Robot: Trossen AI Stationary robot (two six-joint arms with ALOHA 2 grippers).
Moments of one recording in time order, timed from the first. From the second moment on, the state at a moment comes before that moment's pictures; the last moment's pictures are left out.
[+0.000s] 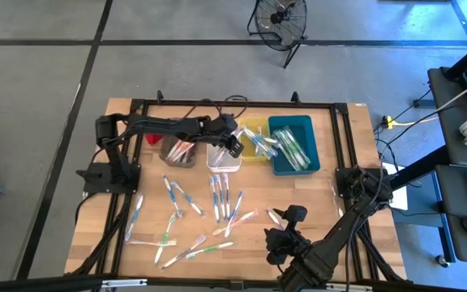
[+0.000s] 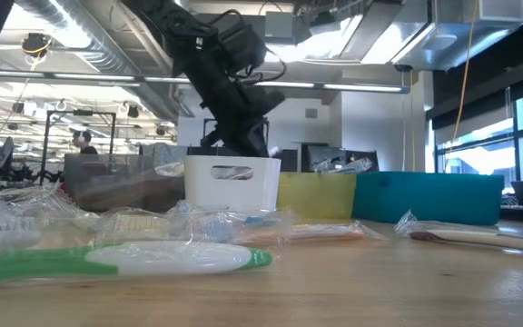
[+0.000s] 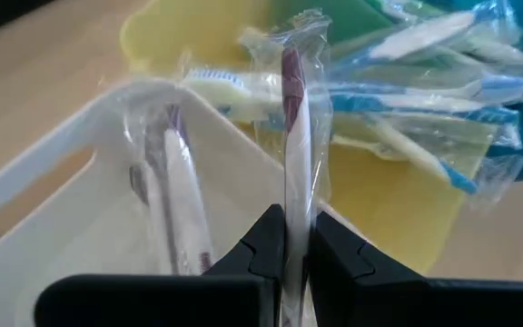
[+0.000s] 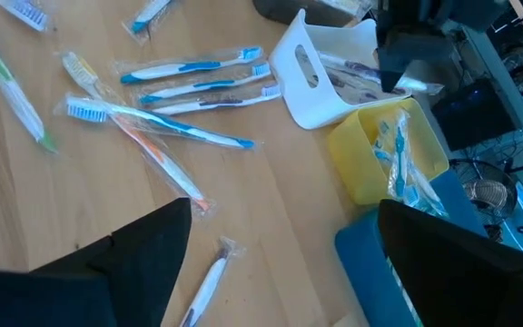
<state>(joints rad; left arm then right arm) 0.30 1.79 1.17 -0.22 -0.11 -0.50 0.84 2.10 1.91 -1.57 0.90 1.11</state>
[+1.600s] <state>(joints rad) 0.23 1.54 1.17 -0.53 -0.07 -0.53 0.85 2.10 1.91 -1.29 0.76 0.85</state>
